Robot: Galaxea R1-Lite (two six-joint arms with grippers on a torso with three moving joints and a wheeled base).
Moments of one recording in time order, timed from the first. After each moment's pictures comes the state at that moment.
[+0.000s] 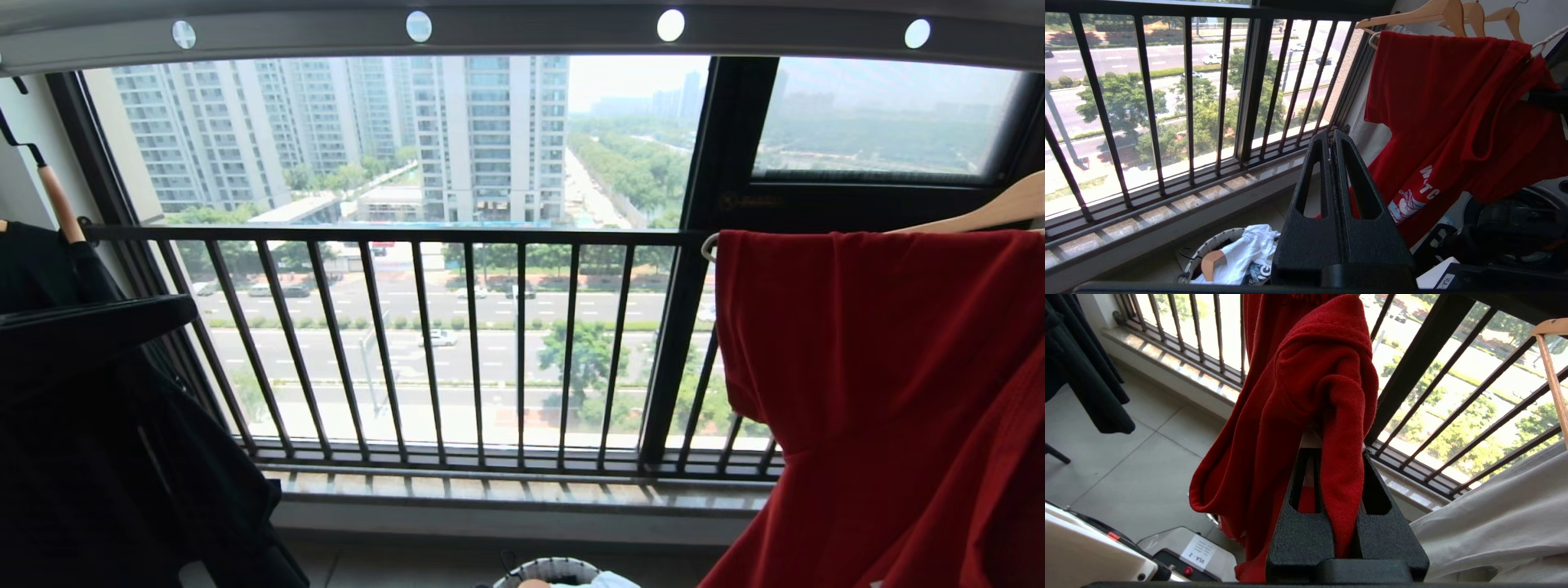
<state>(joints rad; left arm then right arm) -0.47 0.87 -0.87 -0.02 -0.30 -0.26 0.15 0.78 -1.10 0.60 0.21 -0.20</state>
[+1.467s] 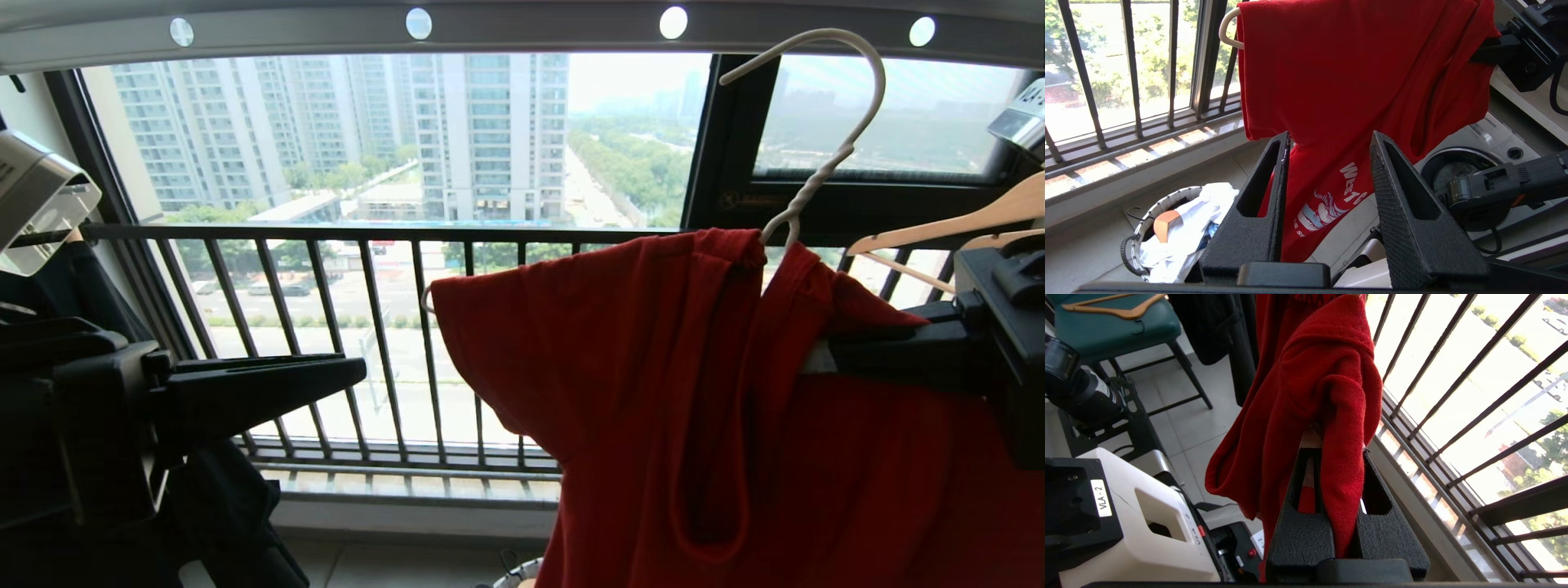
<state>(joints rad) -0.55 1.04 -0.80 -0.13 -0.36 -0.38 0.47 1.24 -1.19 0.35 0.45 -0.20</state>
